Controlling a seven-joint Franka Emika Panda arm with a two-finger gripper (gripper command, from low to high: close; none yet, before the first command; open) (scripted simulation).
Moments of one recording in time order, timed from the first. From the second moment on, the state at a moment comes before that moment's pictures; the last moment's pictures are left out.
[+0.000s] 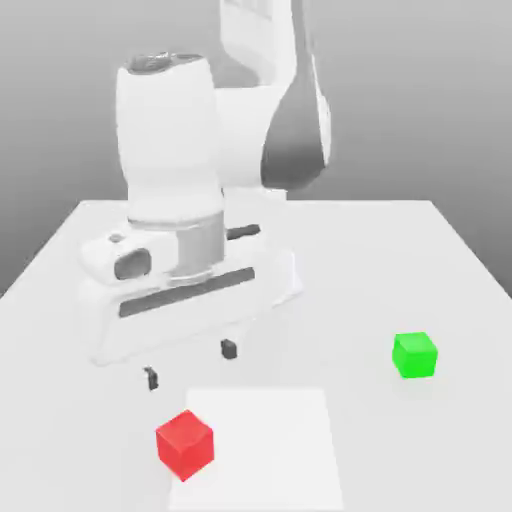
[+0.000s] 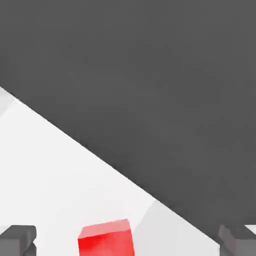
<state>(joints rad) 0.13 0.06 -0.30 -2.58 0.11 2.69 -0.19</state>
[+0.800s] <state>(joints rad) 0.19 0.07 -0.19 -2.66 0.08 2.72 -0.30</state>
